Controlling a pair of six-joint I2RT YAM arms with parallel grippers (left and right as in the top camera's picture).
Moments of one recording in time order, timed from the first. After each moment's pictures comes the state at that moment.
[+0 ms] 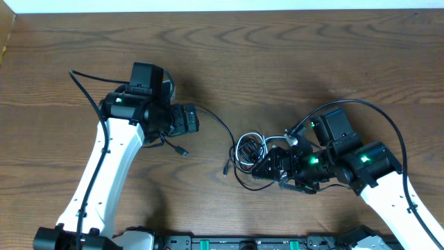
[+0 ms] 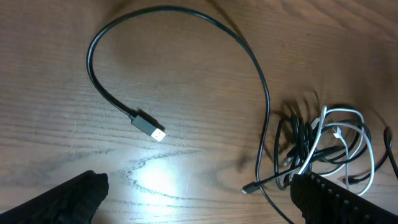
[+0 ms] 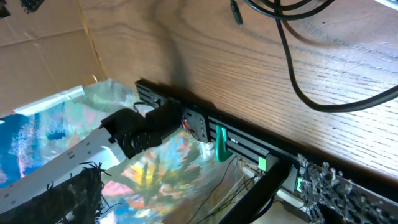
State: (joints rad) left arm -0.15 1.43 1.21 -1.07 0.23 -0.33; right arm 0.45 1.13 0.92 -0.99 -0.79 0.70
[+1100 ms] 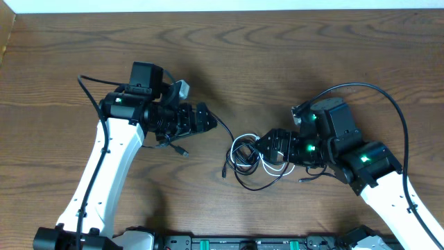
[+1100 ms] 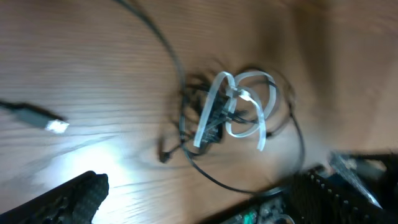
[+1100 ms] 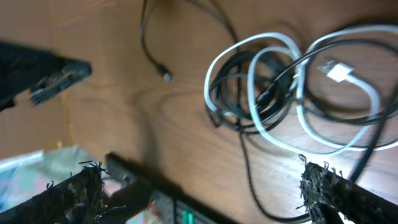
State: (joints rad) left arm -0.15 1.43 1.21 -1.07 0.59 -0.30; right arm 0.45 1.13 0.92 -0.75 -0.47 0.70
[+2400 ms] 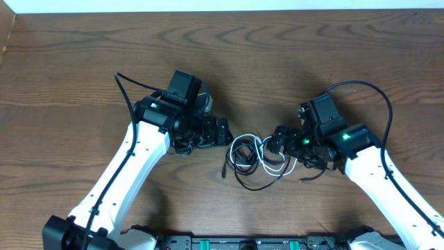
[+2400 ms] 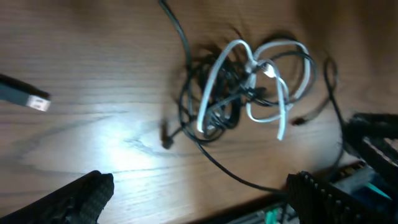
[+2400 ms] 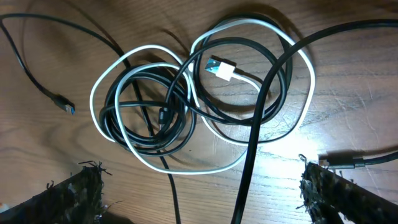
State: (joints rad) left arm -0.38 1.45 1.19 -1.06 0.38 -0.44; right arm 0.41 1.31 0.92 -0.83 -0.29 0.73
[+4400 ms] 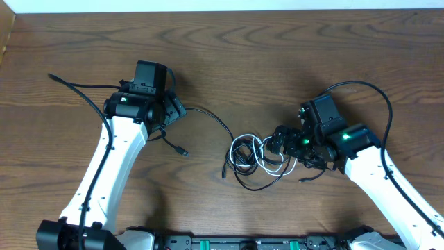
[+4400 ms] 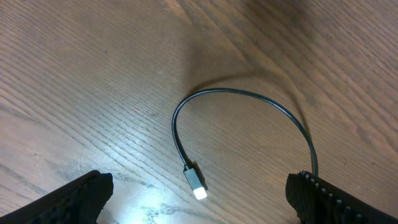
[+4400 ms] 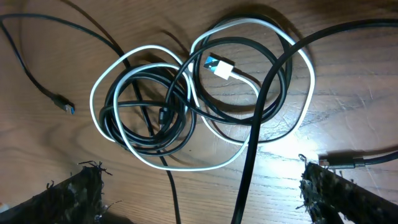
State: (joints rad) left arm -0.17 1.45 1.19 -0.97 -0.14 -0.70; right arm 0.41 1.31 0.92 -0.83 -0.29 0.73
